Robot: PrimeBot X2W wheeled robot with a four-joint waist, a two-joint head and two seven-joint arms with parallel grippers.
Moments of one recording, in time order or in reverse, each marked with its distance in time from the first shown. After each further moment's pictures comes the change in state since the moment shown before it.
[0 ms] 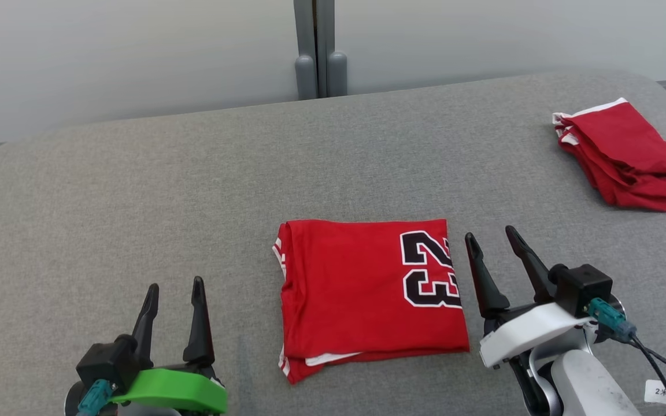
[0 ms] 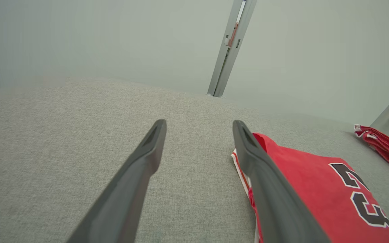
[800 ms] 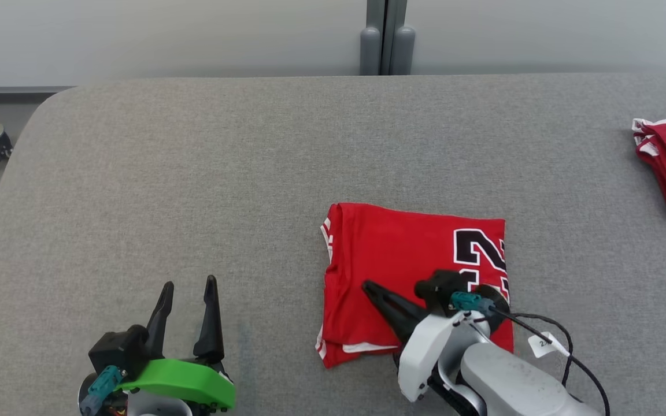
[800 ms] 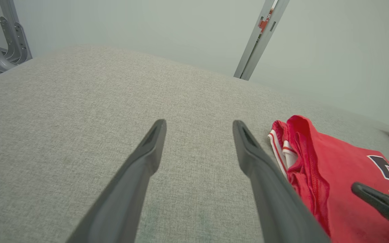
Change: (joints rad) left arm -0.046 0.035 -0.074 0.065 -0.082 0.010 0.007; right arm -0.301 -0.053 0.679 0.346 0.293 0.000 0.021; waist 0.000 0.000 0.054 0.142
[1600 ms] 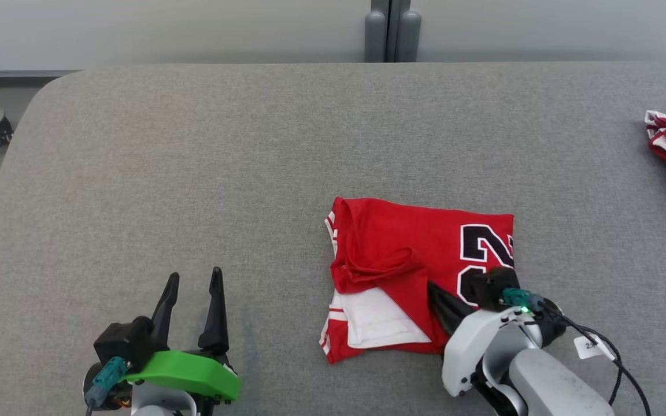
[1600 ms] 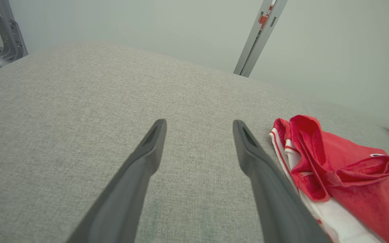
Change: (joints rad) left arm -0.026 -0.014 0.000 0.014 0.016 -0.018 -0.001; right arm 0.166 -0.025 -0.370 -0.117 -0.175 0.000 0.184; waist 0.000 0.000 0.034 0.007
